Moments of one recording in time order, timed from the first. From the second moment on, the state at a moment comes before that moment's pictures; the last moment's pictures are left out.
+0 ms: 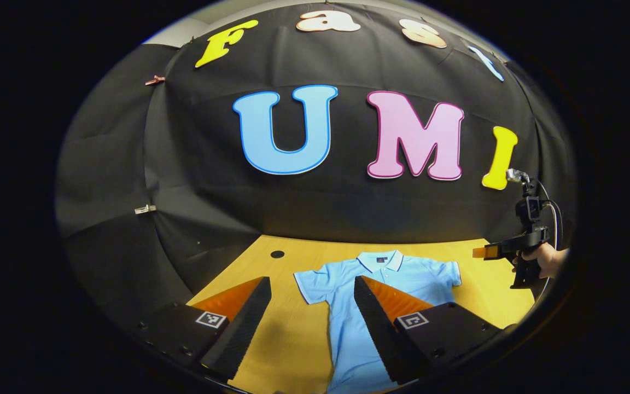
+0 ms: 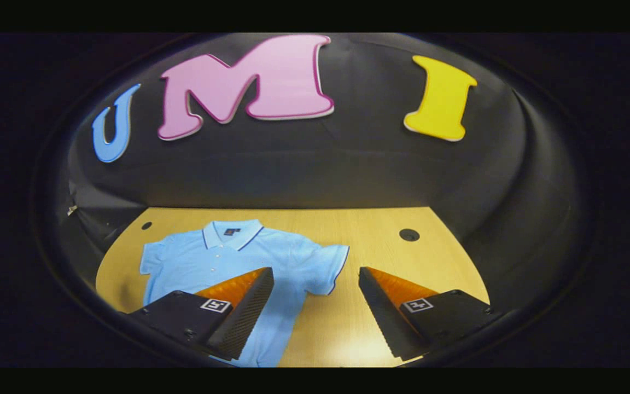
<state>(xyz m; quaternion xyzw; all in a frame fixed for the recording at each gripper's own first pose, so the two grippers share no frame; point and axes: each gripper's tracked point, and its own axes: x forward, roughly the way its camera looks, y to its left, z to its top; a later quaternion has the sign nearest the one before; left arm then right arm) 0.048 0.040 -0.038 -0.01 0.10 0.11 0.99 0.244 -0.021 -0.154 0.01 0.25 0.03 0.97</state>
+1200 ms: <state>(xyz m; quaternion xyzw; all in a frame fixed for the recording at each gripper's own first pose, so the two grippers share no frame) 0.092 0.009 -0.072 -0.02 0.16 0.11 0.98 0.333 -0.013 -0.288 0.02 0.37 0.02 0.93</state>
